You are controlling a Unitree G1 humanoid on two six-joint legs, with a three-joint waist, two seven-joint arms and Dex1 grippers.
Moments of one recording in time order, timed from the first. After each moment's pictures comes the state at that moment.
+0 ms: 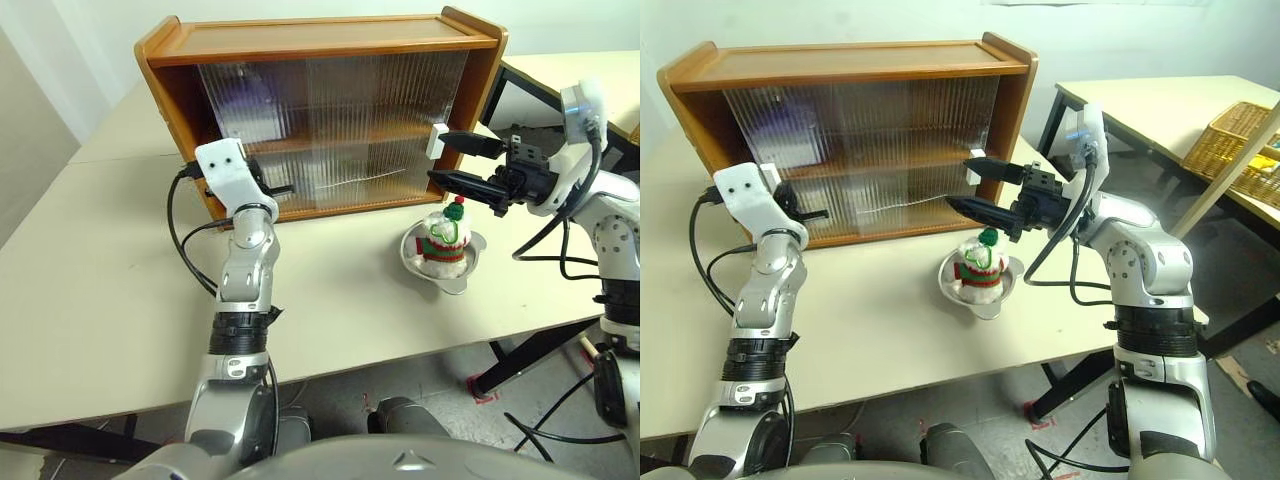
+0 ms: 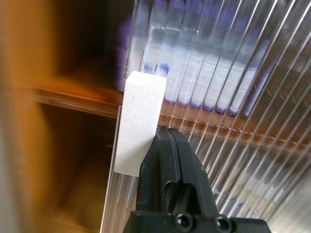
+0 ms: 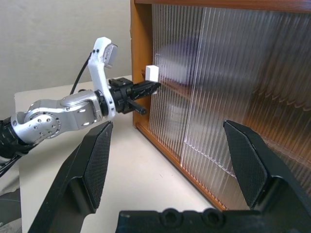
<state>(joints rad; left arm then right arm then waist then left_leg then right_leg) -0.47 0.03 0.16 0.06 -0.01 0.28 0.29 -0.59 -0.64 -0.14 0.01 0.67 0.52 1.13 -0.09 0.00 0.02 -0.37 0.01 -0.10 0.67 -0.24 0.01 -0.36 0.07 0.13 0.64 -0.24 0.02</state>
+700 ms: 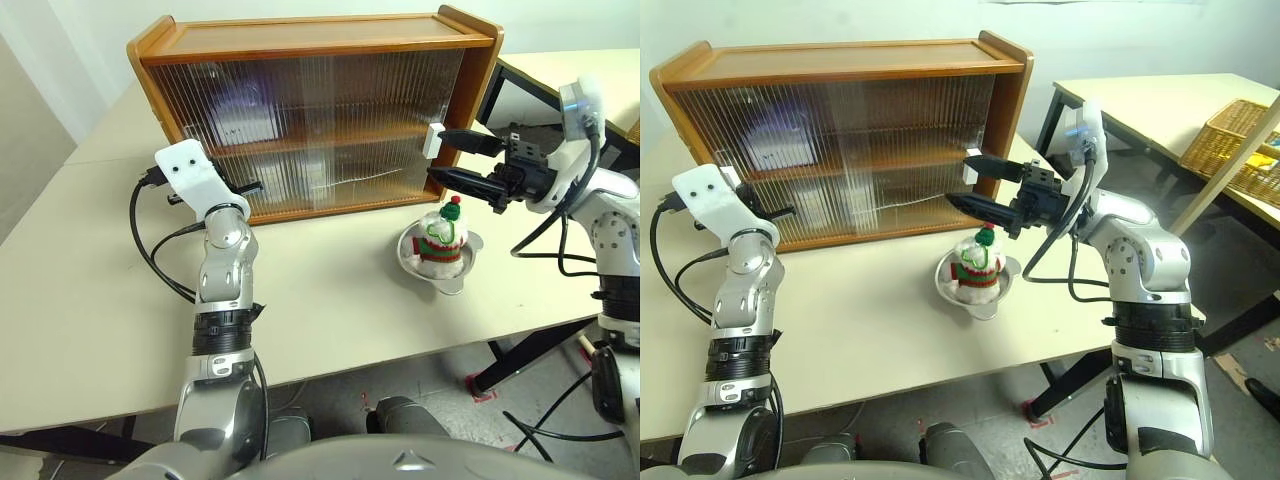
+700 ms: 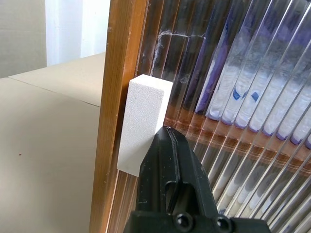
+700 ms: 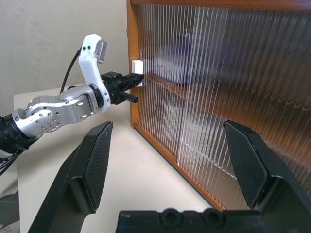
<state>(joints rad) -0.47 0.07 0.24 0.06 -0.01 0.27 0.37 -0.61 -0.63 -0.13 0.04 0.66 0.52 1.13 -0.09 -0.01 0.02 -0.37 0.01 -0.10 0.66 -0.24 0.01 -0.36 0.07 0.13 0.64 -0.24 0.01</state>
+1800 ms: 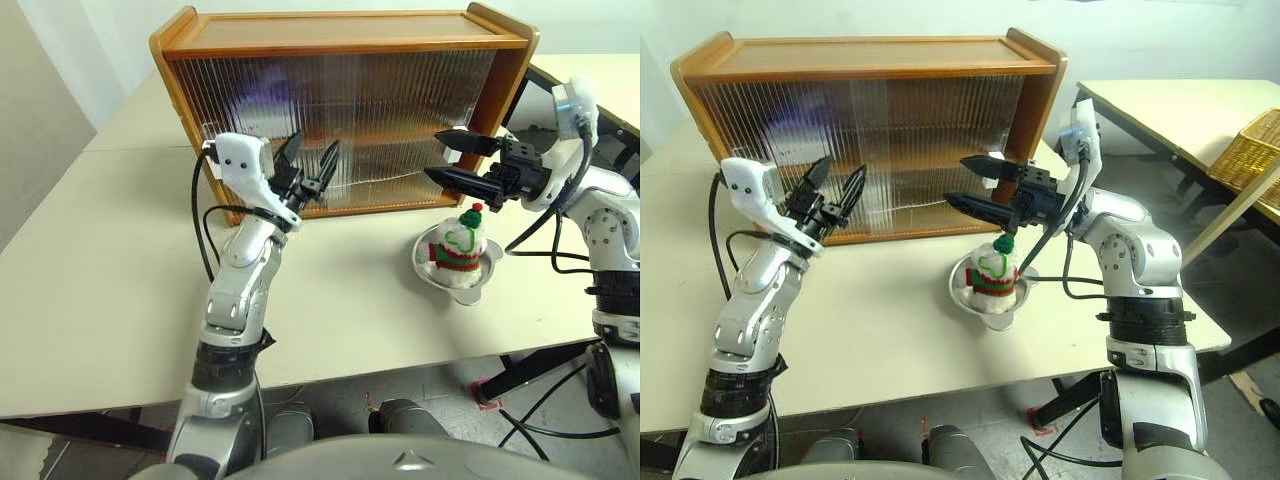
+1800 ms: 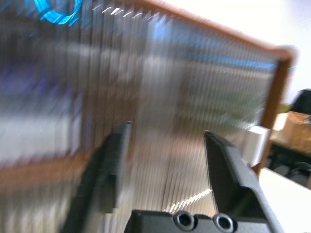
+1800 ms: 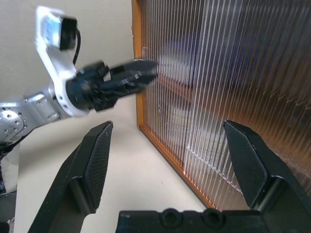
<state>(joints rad) -0.37 0.10 -0.01 -0.26 -0.24 0.22 -0.27 -0.63 -0.61 -0.12 0.09 0.63 0.49 1.17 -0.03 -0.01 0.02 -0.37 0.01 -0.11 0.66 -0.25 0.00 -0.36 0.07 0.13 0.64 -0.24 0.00</state>
